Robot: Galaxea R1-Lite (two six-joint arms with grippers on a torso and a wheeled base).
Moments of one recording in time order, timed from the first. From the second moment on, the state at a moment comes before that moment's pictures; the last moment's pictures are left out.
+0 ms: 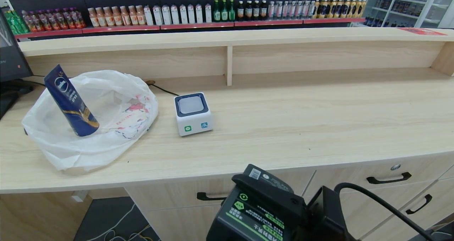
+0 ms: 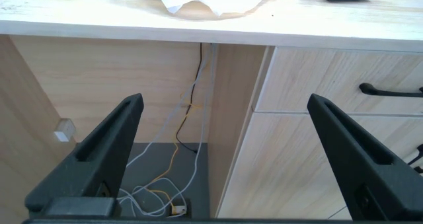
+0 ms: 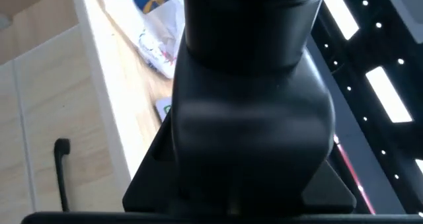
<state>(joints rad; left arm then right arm) 0.00 0.00 0.00 0.00 0.01 -0.01 1.20 1.68 -0.36 -1.57 -0.20 -1.34</state>
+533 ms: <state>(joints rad) 0.00 0.00 0.00 0.00 0.01 -0.01 1.09 1.57 -0.33 -1.57 -0.14 -1.44</state>
